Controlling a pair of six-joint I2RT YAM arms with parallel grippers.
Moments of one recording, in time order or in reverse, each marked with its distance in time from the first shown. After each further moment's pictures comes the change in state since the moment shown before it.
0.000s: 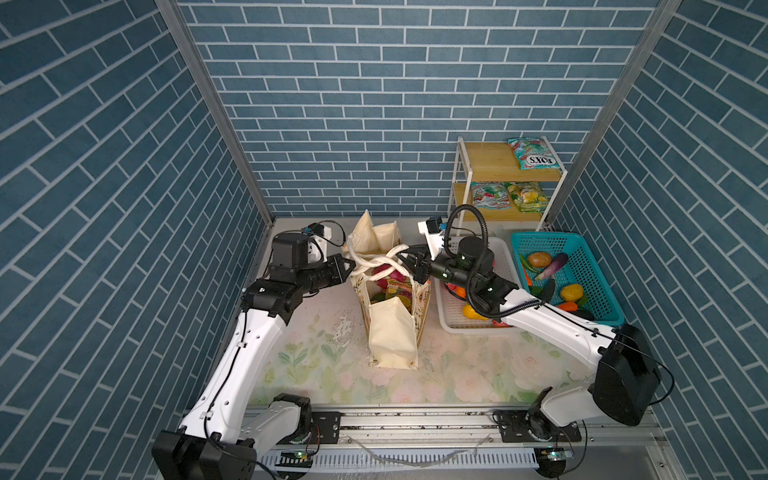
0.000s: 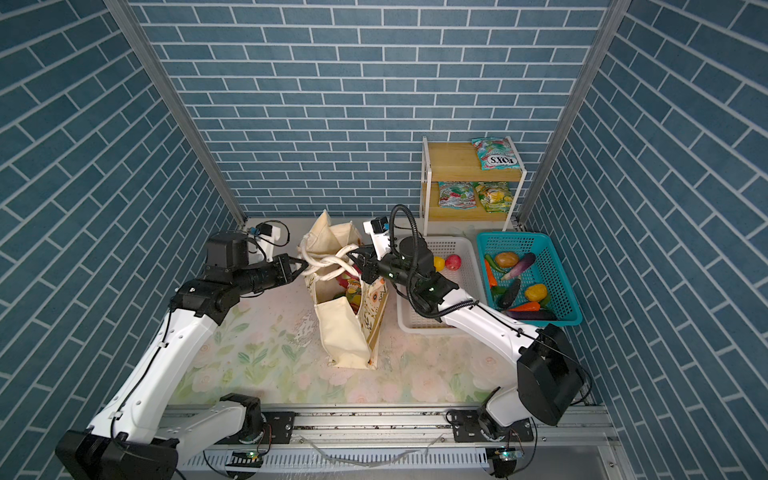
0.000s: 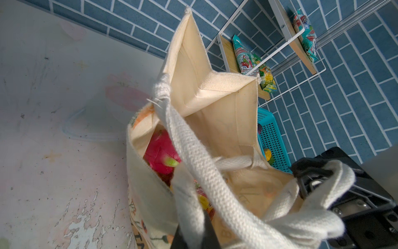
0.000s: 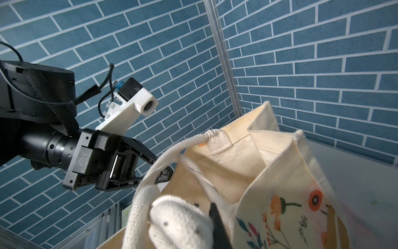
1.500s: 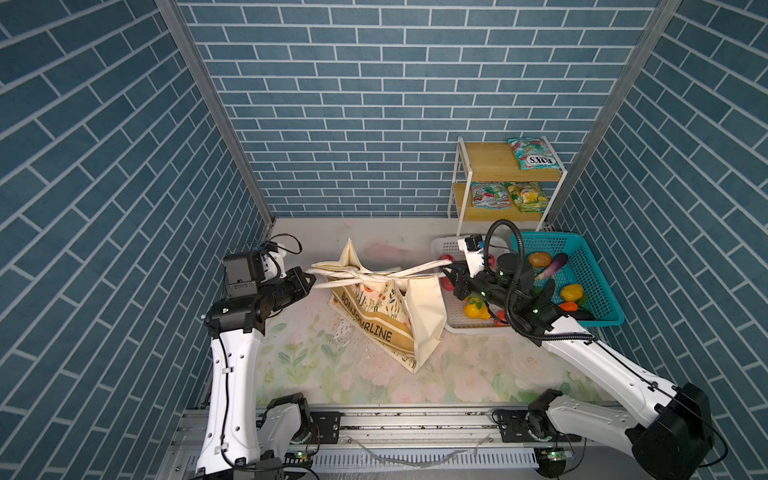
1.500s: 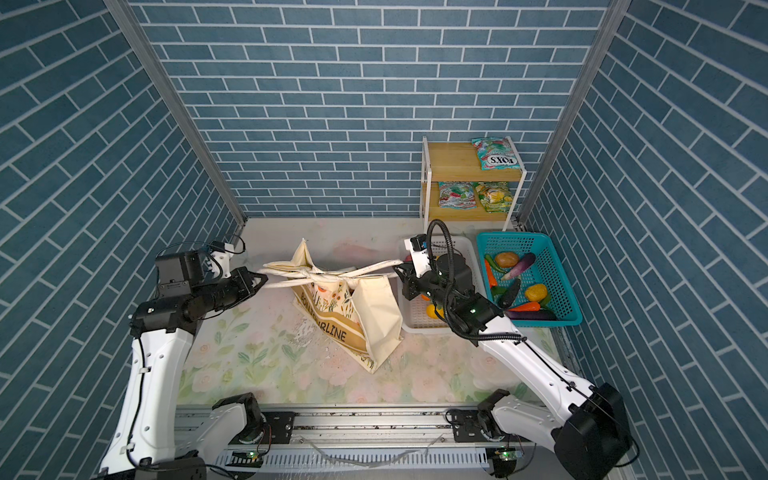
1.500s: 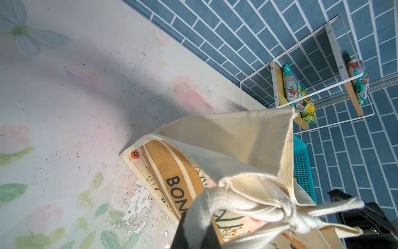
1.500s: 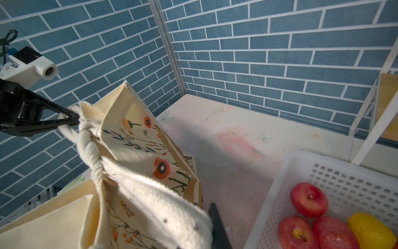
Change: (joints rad) left arm 0.399 -0.122 -0.020 -0.249 0.071 0.115; right arm -0.175 -0.350 -0.232 -0.333 0.155 -0.187
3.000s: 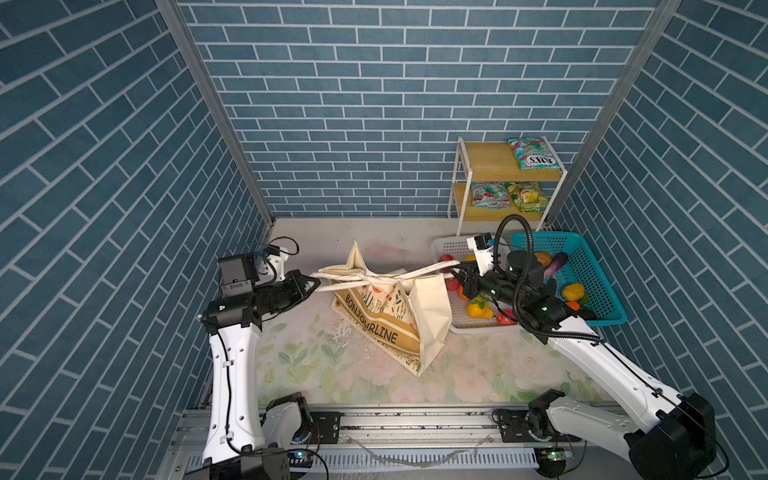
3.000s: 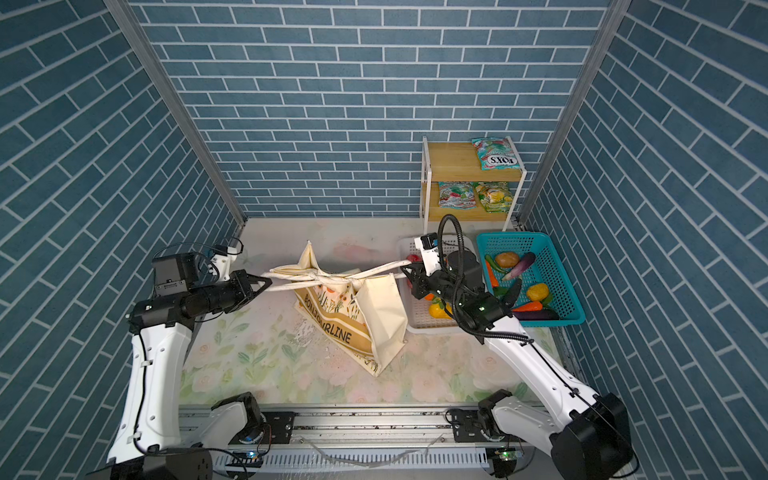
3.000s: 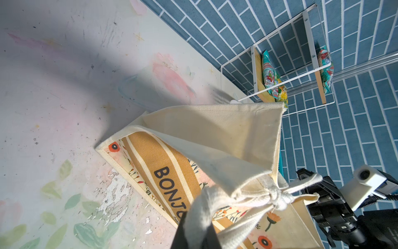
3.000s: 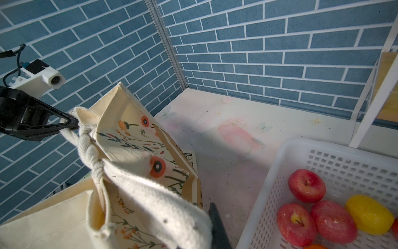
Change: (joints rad) left arm 0.088 0.027 -0.014 -0.055 0.228 0.028; right arm -0.095 -0.024 0.000 -0.064 -0.118 0.022
